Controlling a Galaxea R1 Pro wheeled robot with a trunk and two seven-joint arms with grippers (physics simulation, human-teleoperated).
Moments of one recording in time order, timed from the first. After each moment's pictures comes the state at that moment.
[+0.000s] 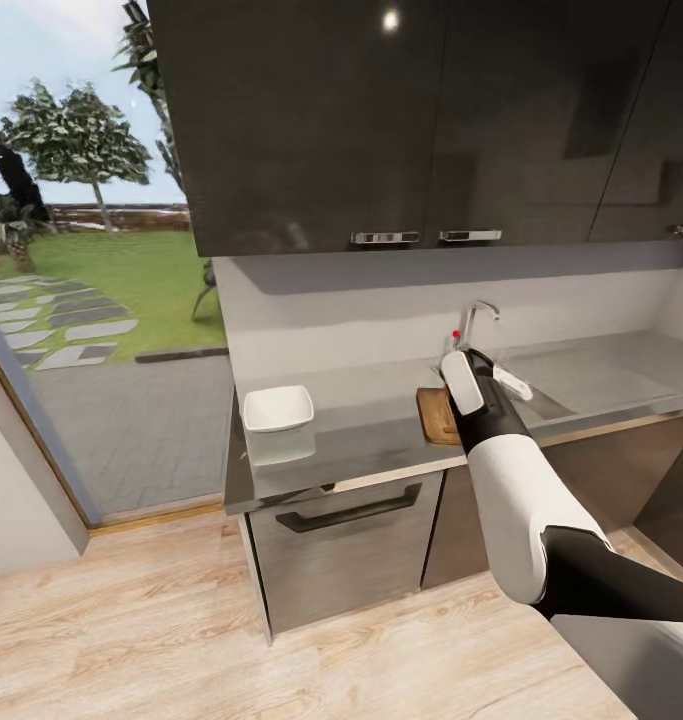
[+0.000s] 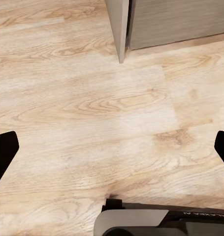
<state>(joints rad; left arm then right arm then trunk) 0.13 0.03 0.03 -0.84 0.04 -0.08 0.00 -1.20 0.17 -0.20 -0.73 -0.54 0.48 -1.10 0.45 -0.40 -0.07</state>
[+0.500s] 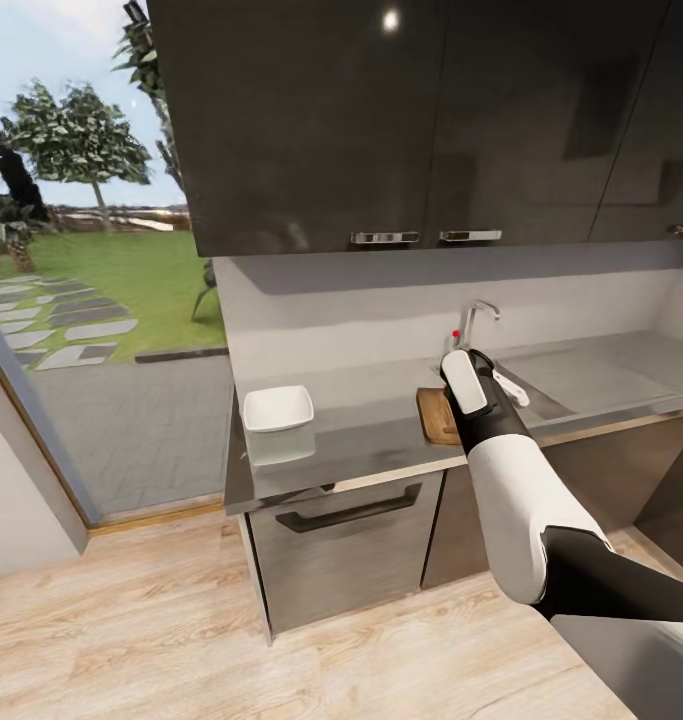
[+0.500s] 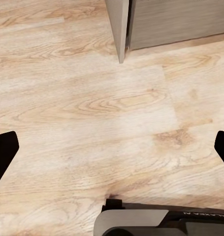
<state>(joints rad) 0.13 0.03 0.03 -0.84 0.04 -0.08 0.00 -1.20 0.17 -0.20 -0.73 -0.62 0.48 -1.14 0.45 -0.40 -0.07</state>
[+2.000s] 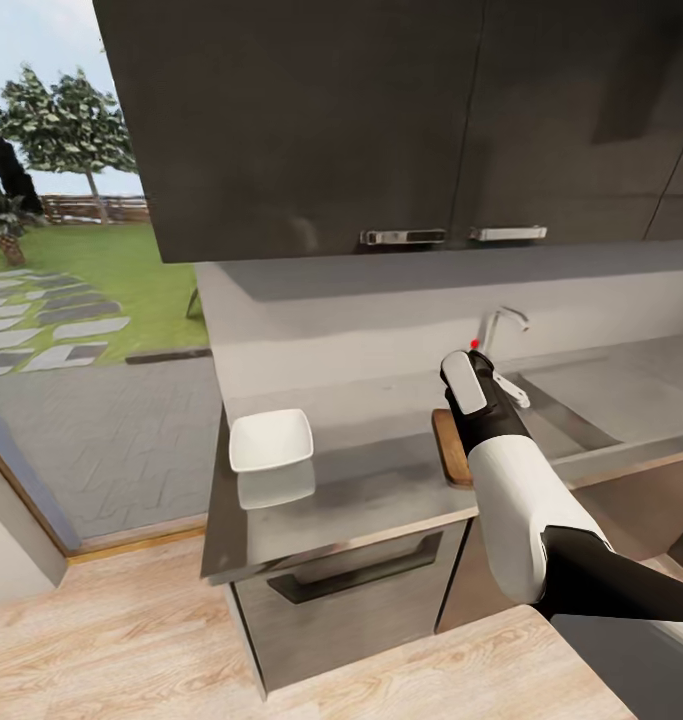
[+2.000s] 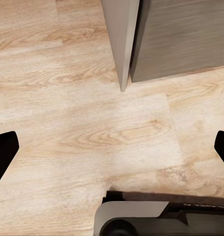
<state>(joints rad) 0.13 0.03 0.03 -0.84 0.04 -0.08 0.00 -1.20 0.17 -0.21 -0.72 -0.61 0.47 -1.14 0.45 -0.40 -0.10</state>
